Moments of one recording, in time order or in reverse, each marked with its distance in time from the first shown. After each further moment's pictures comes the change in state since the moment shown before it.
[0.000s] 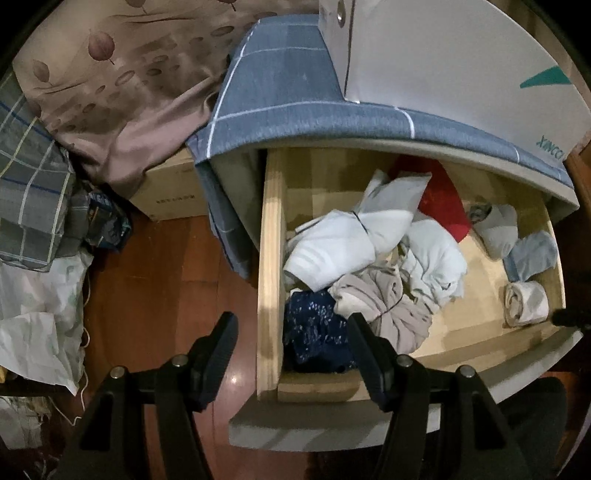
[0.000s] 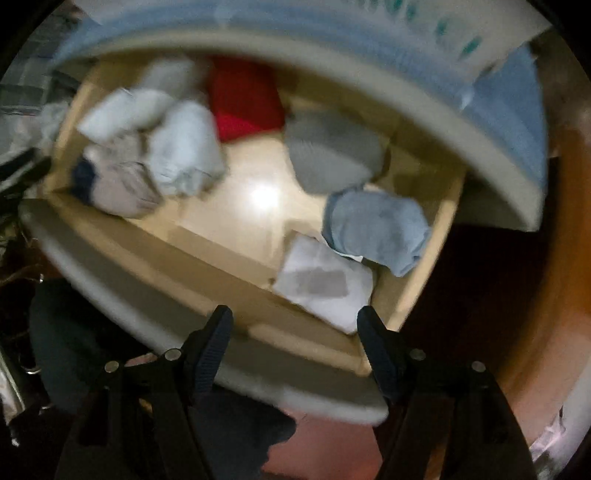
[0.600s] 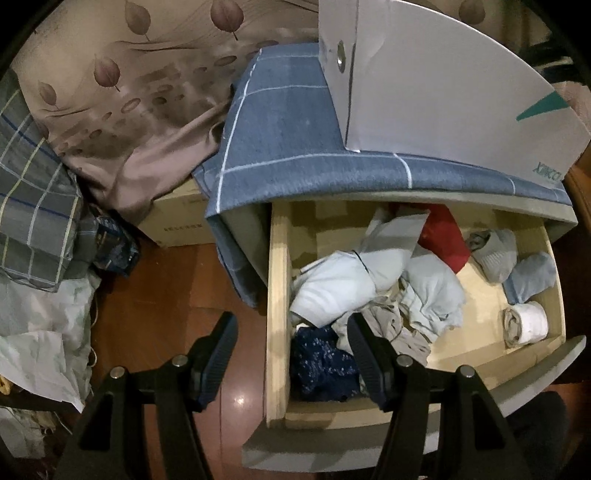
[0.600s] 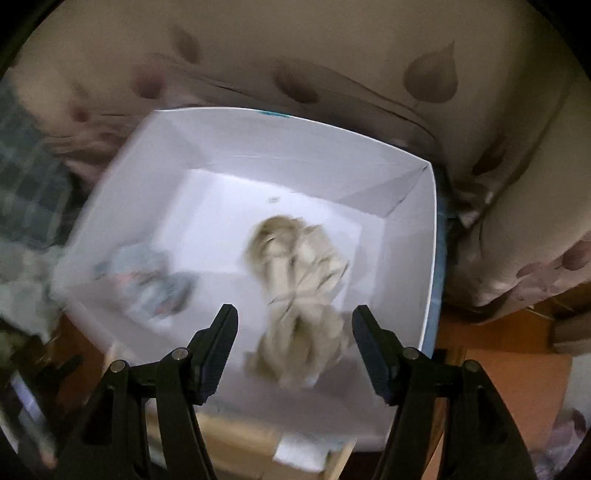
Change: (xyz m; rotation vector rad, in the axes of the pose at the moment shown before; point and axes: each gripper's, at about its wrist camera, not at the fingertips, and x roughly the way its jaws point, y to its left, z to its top) left arm -0.016 0.002 0.018 0.017 -0.095 0.018; right arm -0.206 -0.033 0.113 0.115 -0.508 -0.018
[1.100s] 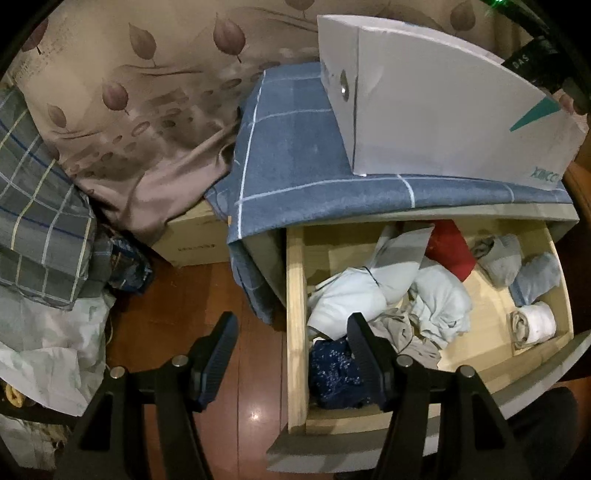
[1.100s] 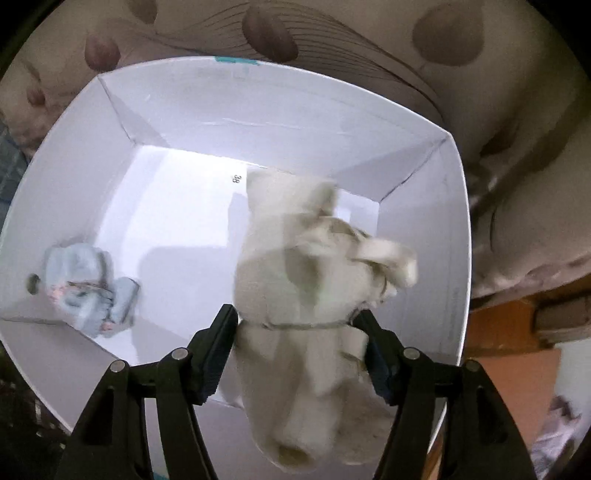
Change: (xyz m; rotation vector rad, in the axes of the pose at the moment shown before) left arm -0.014 0.003 0.006 0.034 -0.064 0.048; right arm 0.089 -0.014 0.022 0.017 0.096 -0.147
